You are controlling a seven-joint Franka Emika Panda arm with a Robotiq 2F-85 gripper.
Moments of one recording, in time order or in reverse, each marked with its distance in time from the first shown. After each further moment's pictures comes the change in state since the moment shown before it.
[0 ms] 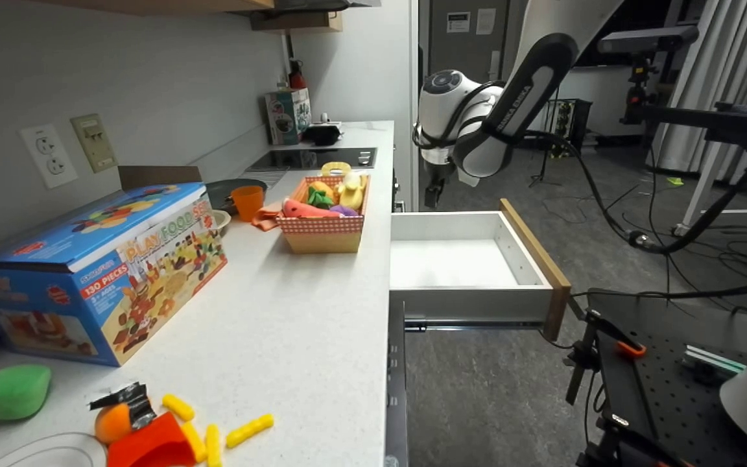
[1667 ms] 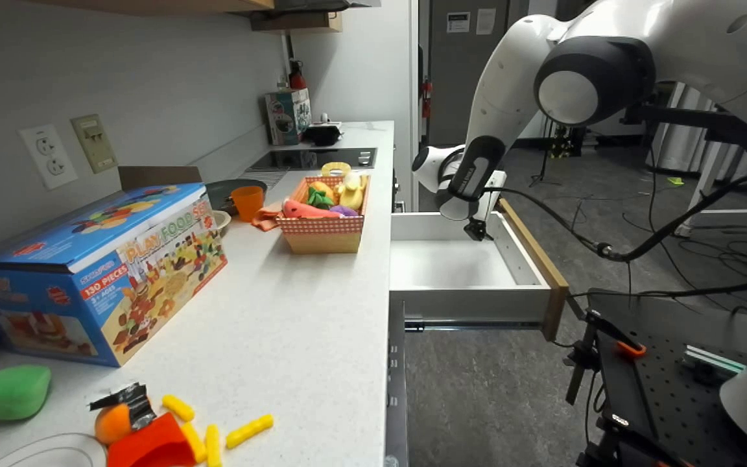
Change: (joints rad) arm -0.067 0.538 -0.111 0.451 0.233 -0.570 0.040
